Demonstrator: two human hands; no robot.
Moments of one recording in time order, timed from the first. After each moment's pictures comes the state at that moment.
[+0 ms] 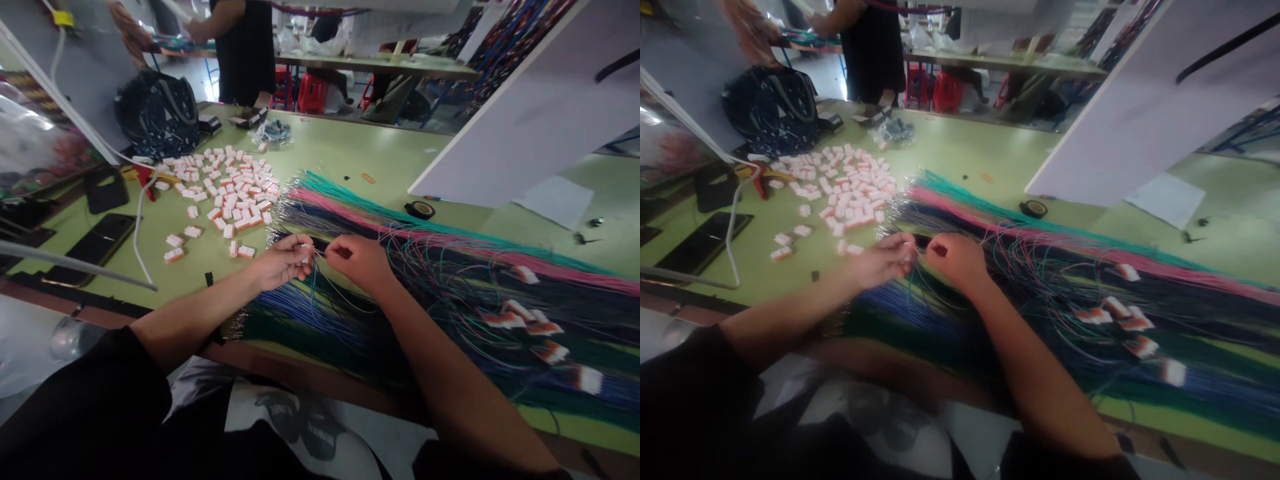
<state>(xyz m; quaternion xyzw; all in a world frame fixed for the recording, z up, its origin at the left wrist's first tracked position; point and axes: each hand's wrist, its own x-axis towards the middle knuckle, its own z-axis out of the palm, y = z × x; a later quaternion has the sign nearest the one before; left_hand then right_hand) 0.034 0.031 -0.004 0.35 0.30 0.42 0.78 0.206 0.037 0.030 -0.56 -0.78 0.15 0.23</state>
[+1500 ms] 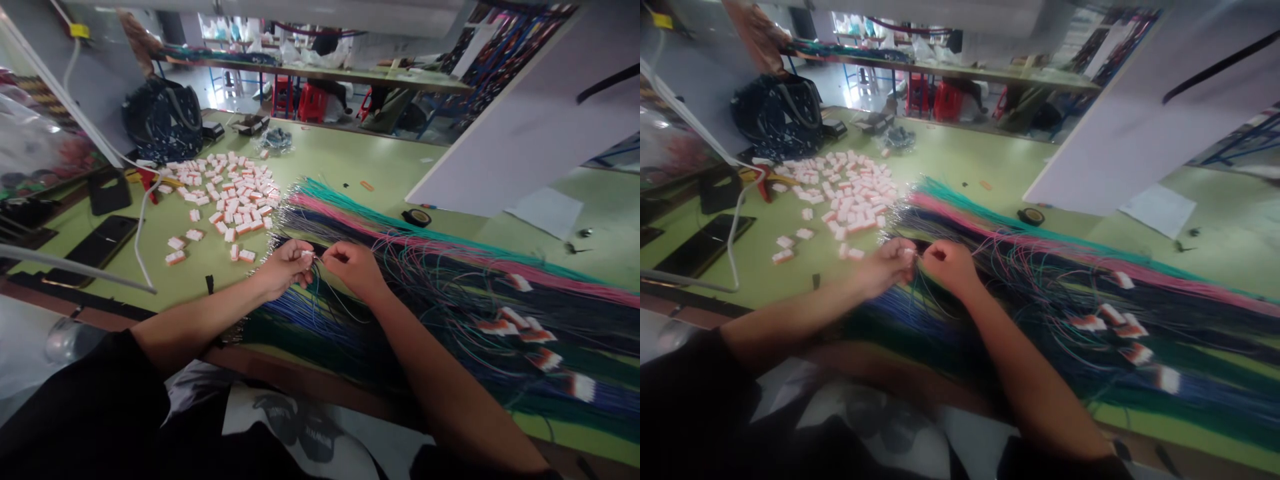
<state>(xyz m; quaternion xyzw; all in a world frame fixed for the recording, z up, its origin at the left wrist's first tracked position) 0.045 0.022 -0.004 0.38 0.33 0.47 0.73 0.200 0.036 0.024 -0.55 -0.73 0.27 0.31</state>
